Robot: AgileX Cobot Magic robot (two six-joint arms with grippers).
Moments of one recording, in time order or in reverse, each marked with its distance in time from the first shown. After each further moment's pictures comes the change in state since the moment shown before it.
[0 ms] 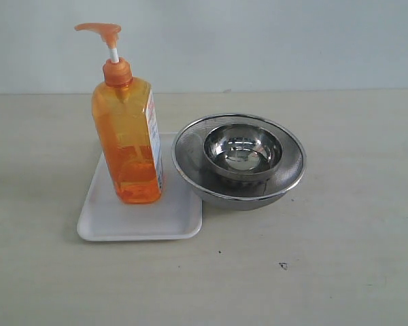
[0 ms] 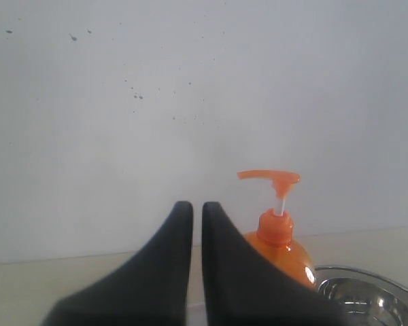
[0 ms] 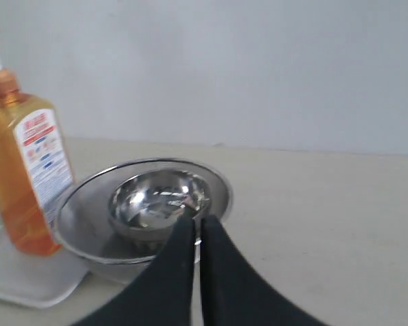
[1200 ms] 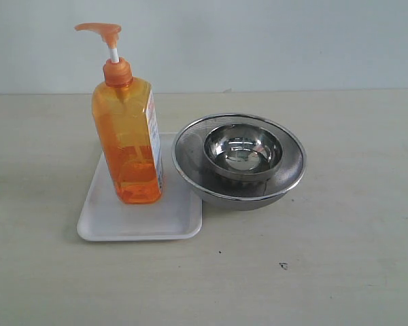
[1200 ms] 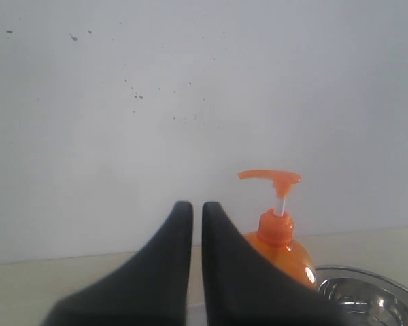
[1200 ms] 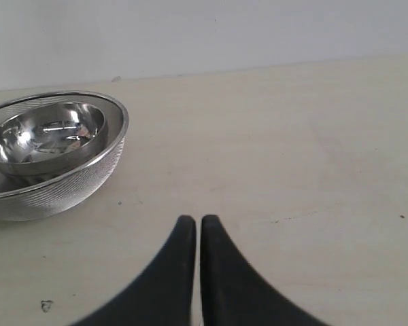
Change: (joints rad) left arm 0.000 0.000 0.000 0.000 0.000 0.000; right arm -0.311 -0.198 0.061 -0.092 0.330 0.100
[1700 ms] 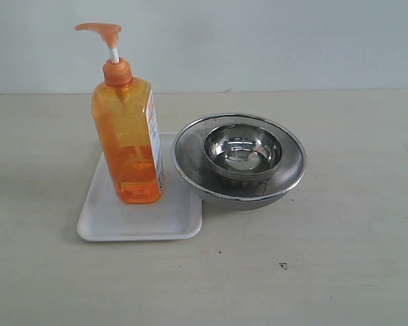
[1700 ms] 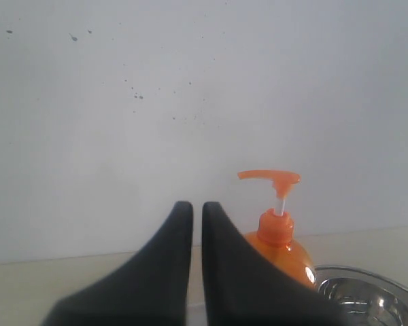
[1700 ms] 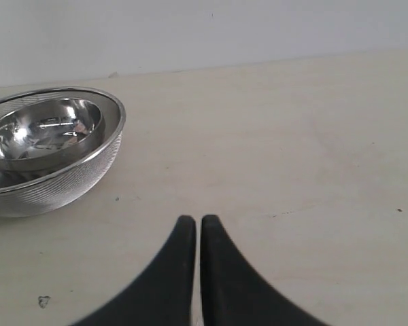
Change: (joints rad) left arm 0.000 0.000 0.000 0.000 0.000 0.000; right arm -0.009 -0.002 0.003 -0.003 0.009 0.008
